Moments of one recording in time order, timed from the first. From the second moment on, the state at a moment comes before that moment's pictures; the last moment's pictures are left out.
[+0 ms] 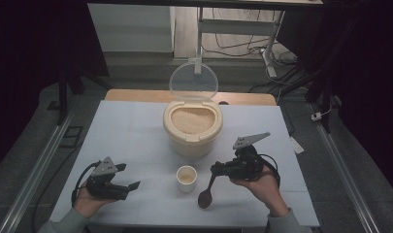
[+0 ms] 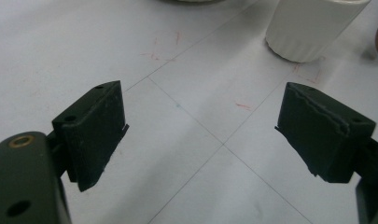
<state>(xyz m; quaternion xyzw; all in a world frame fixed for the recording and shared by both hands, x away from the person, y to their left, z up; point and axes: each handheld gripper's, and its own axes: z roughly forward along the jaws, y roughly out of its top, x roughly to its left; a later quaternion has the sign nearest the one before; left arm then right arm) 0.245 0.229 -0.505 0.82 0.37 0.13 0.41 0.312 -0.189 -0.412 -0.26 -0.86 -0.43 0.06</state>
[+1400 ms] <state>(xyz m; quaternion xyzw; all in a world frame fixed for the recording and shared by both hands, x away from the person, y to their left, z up) 0.245 0.230 -0.507 0.82 0.37 0.13 0.41 0.367 -0.194 -0.495 -0.38 -0.83 -0.41 -0.04</state>
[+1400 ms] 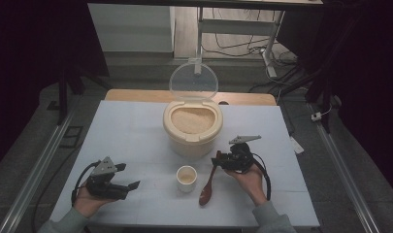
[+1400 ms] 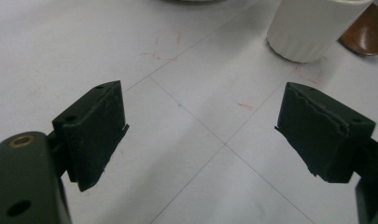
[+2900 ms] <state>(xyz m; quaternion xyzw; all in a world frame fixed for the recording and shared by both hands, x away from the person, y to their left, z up) 0.243 0.231 -0.508 0.82 0.38 0.13 0.41 0.334 -0.223 -0.487 -0.32 -0.83 -0.44 -0.12</state>
